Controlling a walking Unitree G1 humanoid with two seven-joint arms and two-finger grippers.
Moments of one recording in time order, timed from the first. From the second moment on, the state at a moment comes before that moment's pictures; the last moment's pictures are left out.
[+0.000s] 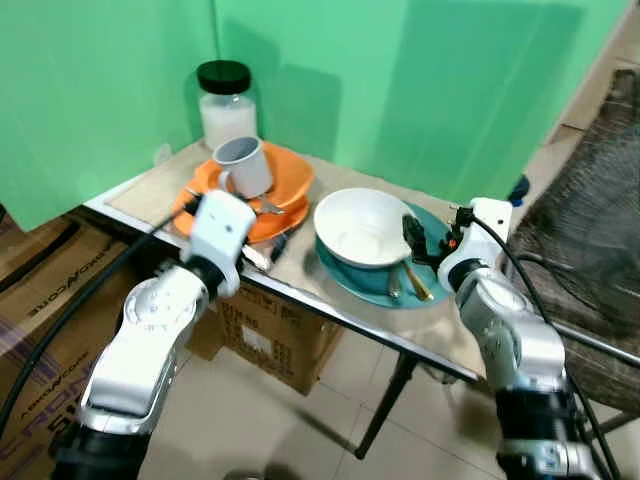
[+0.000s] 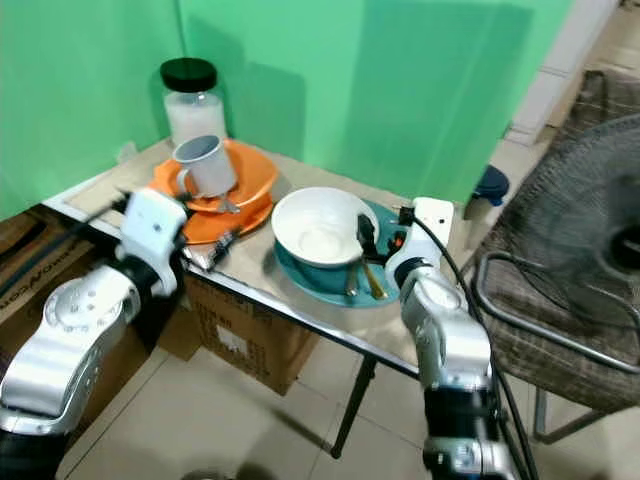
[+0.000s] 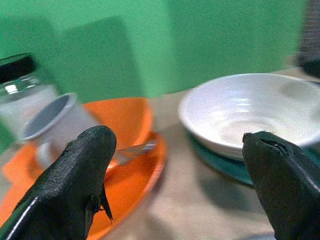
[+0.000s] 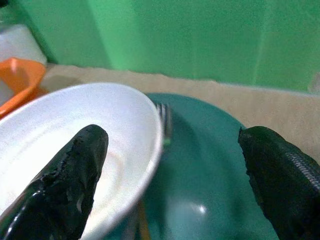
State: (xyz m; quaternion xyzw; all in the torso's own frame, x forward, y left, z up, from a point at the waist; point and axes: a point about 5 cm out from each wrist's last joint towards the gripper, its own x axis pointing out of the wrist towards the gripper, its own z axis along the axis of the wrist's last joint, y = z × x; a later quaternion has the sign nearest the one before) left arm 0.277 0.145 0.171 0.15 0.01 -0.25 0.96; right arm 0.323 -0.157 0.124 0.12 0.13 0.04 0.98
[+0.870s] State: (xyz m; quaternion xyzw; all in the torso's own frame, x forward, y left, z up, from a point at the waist) left arm 0.260 0.142 0.164 0.17 0.05 -0.38 0.91; right arm 0.359 -0.131 0.113 0.30 0.30 0.08 0.90
